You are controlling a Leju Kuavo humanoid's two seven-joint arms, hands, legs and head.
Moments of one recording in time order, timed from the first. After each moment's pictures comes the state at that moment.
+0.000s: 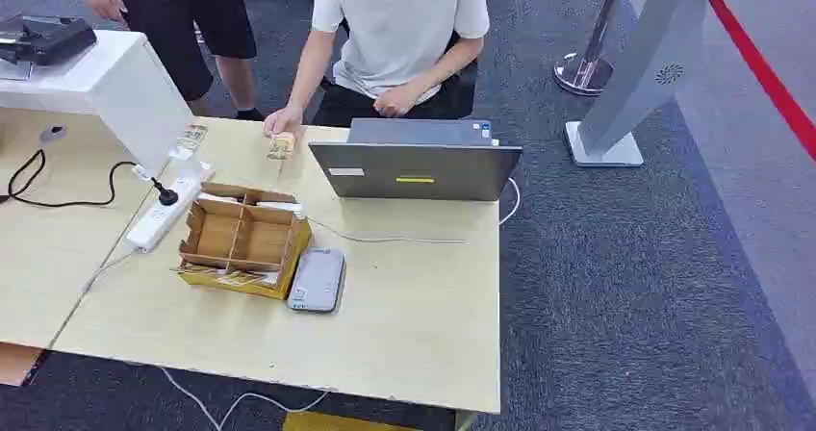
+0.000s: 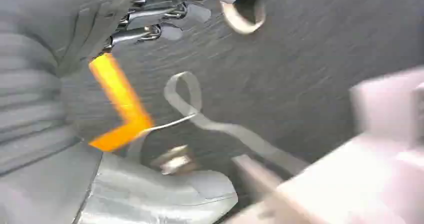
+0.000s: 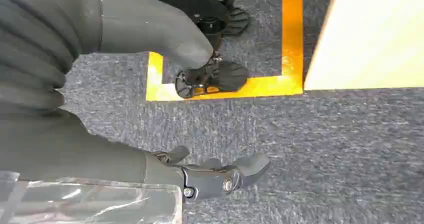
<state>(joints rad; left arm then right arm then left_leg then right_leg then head) -0.06 -0.04 1.28 -0.48 0.25 0.00 -0.57 -0.07 0.00 0.13 -0.25 -0.20 -0.10 -0.23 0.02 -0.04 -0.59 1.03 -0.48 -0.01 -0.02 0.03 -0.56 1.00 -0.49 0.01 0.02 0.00</state>
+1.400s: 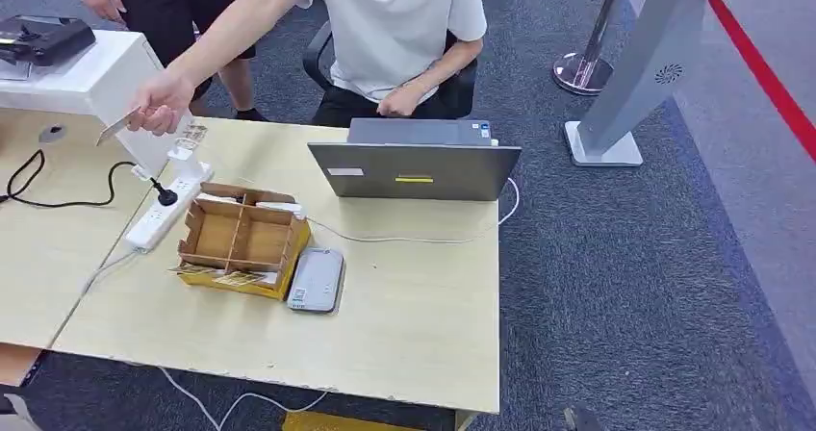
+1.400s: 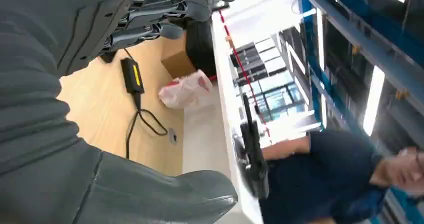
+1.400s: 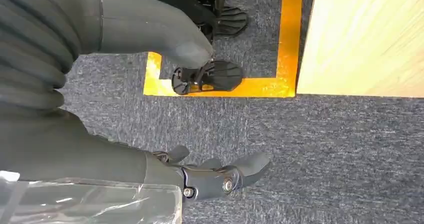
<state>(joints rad) -0.27 -0.04 1.01 -1.54 -0.14 -0.06 -0.50 -0.16 0.00 0.12 -0.20 -0.12 -0.08 -0.18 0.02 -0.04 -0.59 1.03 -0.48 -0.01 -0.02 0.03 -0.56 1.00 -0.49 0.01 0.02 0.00</state>
